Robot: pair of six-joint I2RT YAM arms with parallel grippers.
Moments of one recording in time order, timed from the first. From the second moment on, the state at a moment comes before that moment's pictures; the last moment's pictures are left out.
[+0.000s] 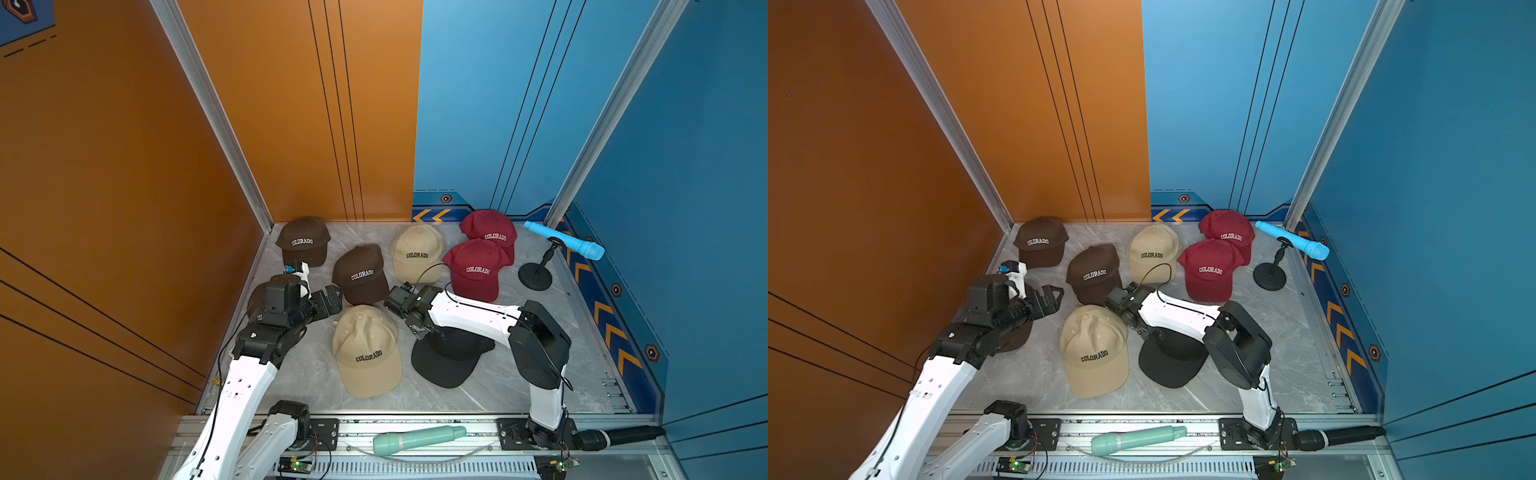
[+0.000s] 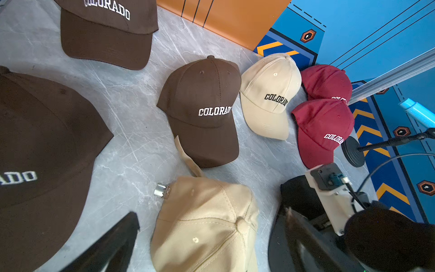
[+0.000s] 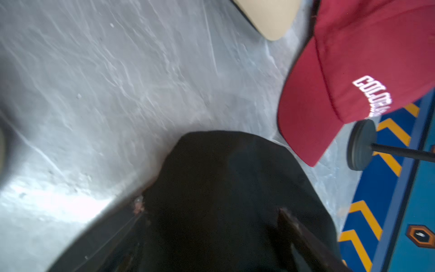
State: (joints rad) left arm -0.15 0.84 0.86 -0.66 0.11 -0.46; right arm 0.95 1.91 1.44 -1.02 0.58 0.35
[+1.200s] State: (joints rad) left arm -0.14 0.99 0.98 -0.66 0.14 -0.43; right arm 1.00 1.90 1.26 -0.74 0.07 0.62
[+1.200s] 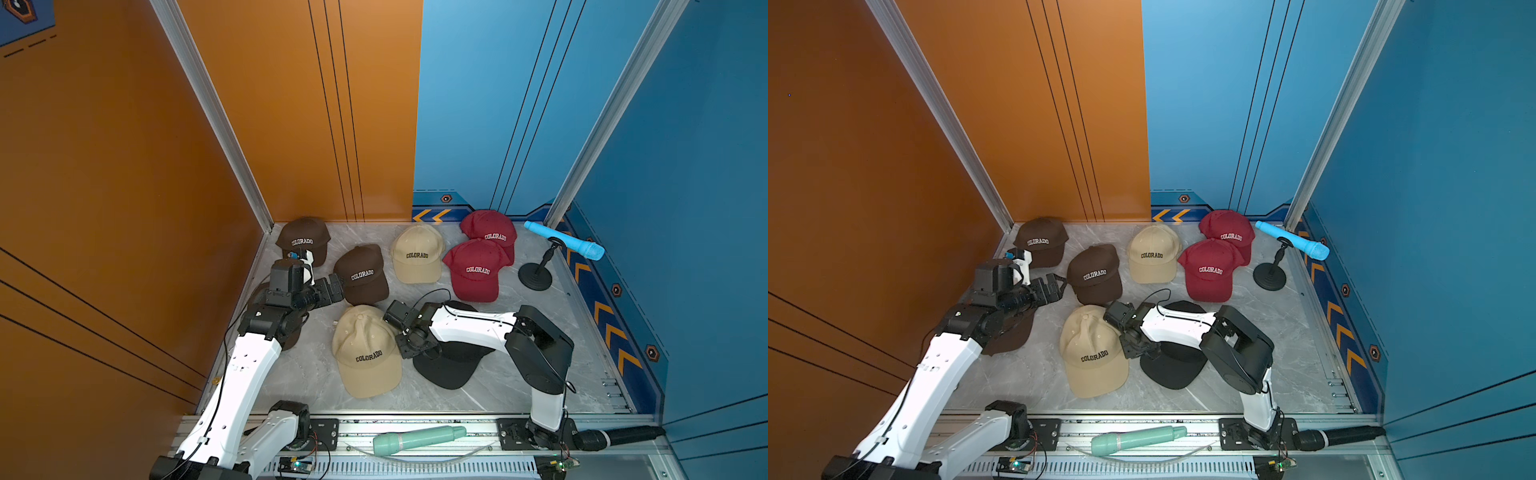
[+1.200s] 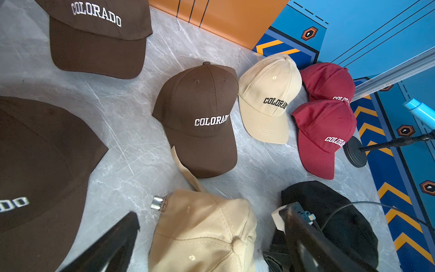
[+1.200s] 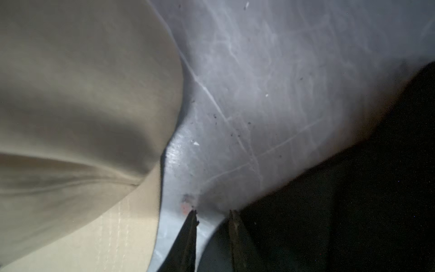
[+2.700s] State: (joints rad) left arm -0.33 1.32 1.22 -0.63 0.16 -0.47; right arm 0.87 1.29 1.25 -1.02 0.20 0.65
